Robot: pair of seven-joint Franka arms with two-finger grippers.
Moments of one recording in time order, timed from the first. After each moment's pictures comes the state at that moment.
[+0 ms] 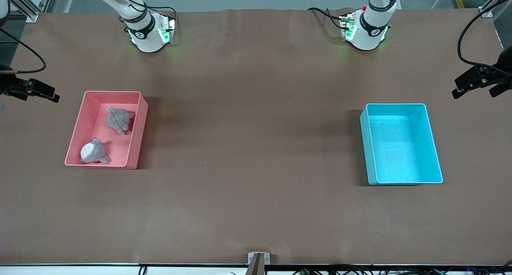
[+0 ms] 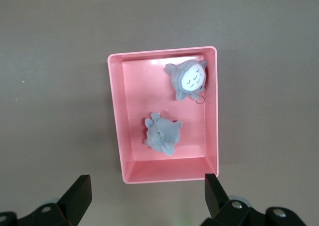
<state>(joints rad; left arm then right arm) -0.02 -0.02 0.02 -1.55 -0.02 1.61 -0.04 -0.07 0.01 -0.08 -1.70 0.01 1.62 -0.05</state>
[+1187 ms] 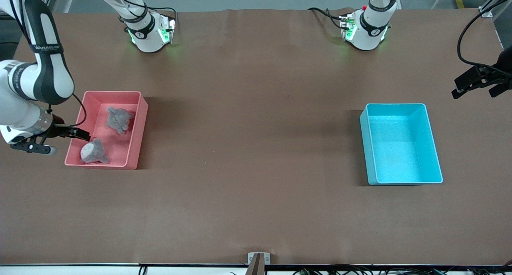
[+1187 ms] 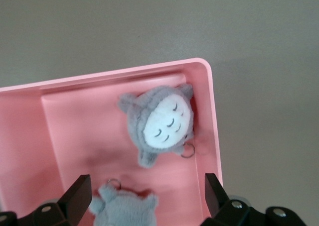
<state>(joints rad) -0.02 -0.02 0.02 -1.55 -0.02 1.61 -0.04 -0.14 0.24 -0.09 -2.07 -0.02 2.28 -0.05</state>
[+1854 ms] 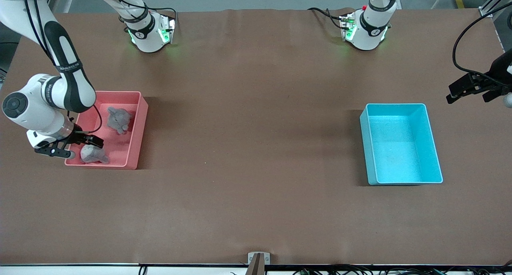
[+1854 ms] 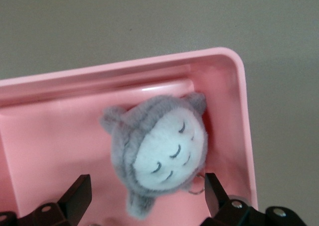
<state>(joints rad) -0.03 0.01 0.02 -1.56 -0.02 1.61 -0.04 -0.15 0.36 -0.09 -2.15 -0.02 2.55 -0.04</state>
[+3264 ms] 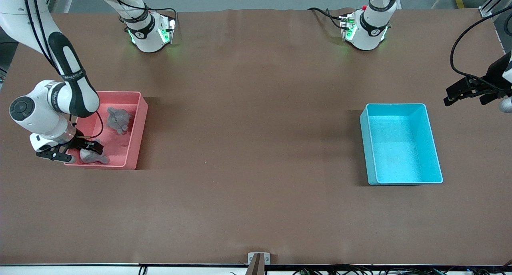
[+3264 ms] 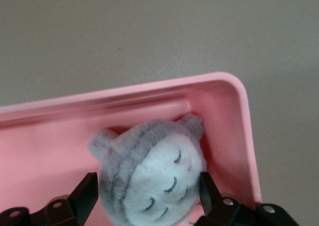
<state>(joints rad) -0.03 0.03 0.02 -1.56 -0.02 1.61 -0.04 -0.16 0.41 -0.09 -2.13 -0.02 2.64 -0.04</state>
